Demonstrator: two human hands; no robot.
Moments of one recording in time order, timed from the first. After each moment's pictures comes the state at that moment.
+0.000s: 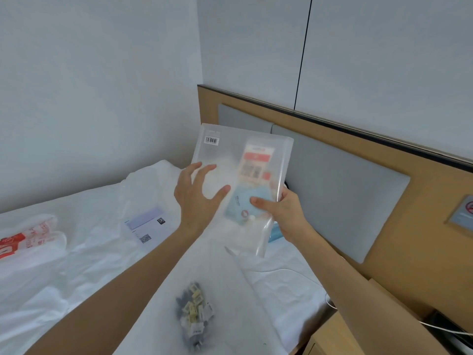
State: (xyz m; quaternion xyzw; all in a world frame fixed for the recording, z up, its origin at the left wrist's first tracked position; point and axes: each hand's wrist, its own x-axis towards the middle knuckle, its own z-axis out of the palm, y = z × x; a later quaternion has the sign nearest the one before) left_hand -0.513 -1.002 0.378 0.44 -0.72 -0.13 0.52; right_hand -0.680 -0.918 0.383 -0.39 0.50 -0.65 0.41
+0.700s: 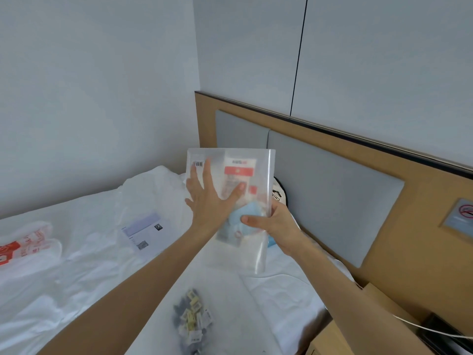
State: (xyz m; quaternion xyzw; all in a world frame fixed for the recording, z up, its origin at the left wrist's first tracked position) left_hand -0.539 -0.988 0.396 0.48 -0.71 -0.27 0.45; right_hand -0.672 -0.906 0.380 -0.47 0.48 -0.59 0.45
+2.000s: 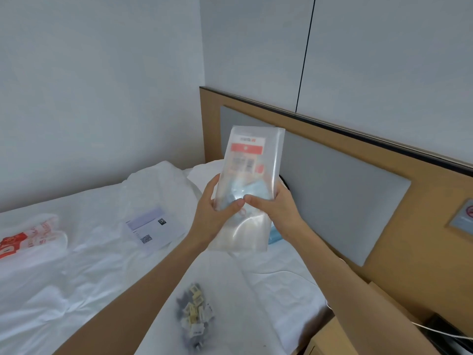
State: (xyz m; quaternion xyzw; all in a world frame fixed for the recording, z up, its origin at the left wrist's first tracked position) left_hand -0.514 -0.968 0.380 0.36 -0.66 -0.47 0.47; right_hand -0.668 -0.922 0.392 -0.48 0.49 -0.62 0.37
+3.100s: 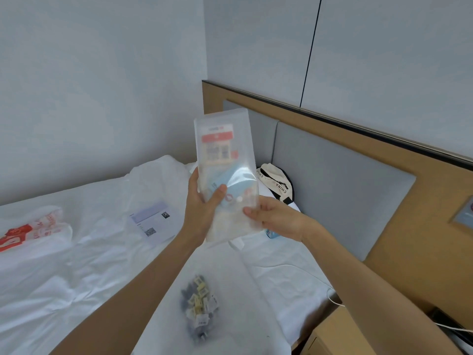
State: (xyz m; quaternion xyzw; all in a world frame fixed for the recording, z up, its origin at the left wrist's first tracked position) left_hand -0.490 -0.970 0.379 0.34 -0.57 -0.49 0.56; right_hand -0.661 -0.917 0.382 -0.54 0.47 -0.41 0.56
